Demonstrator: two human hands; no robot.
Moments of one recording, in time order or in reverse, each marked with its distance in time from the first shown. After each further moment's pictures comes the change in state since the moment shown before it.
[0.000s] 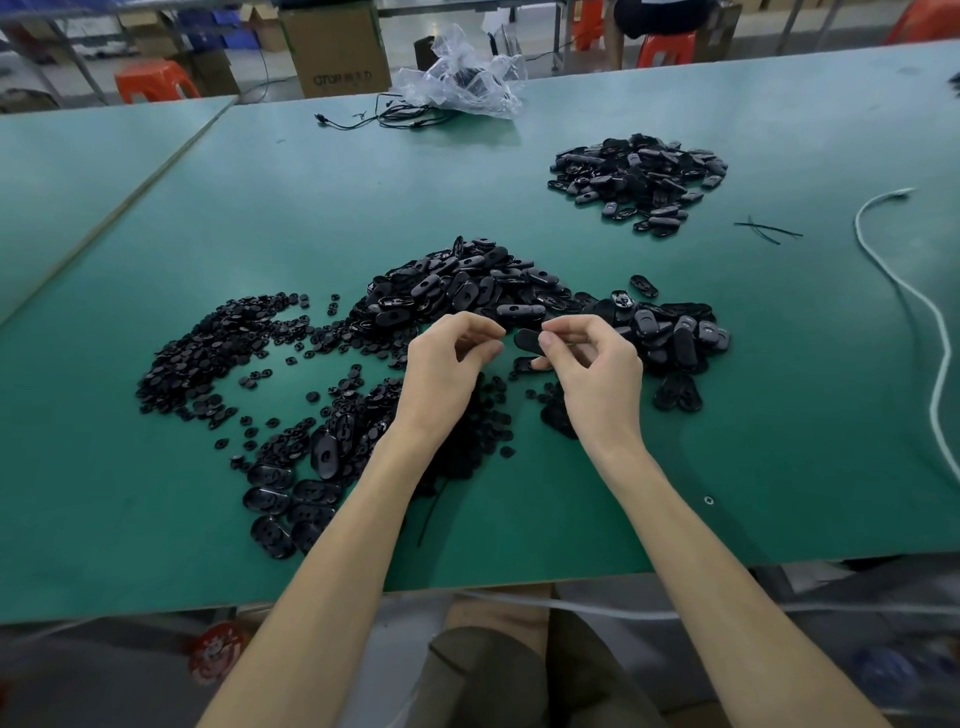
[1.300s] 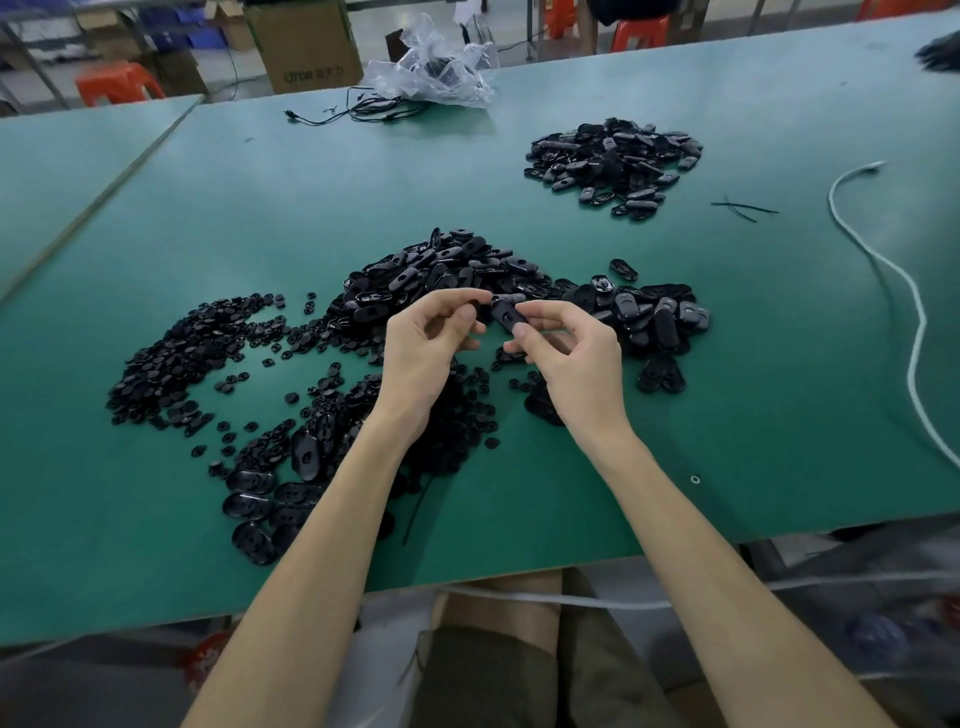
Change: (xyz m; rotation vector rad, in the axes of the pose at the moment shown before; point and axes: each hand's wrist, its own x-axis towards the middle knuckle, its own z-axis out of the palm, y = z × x) left_hand 0.002 0.007 -0.002 -0.446 -0.030 -0.072; right_hand -0.003 -0.003 -0.002 0.073 -0.067 -0.010
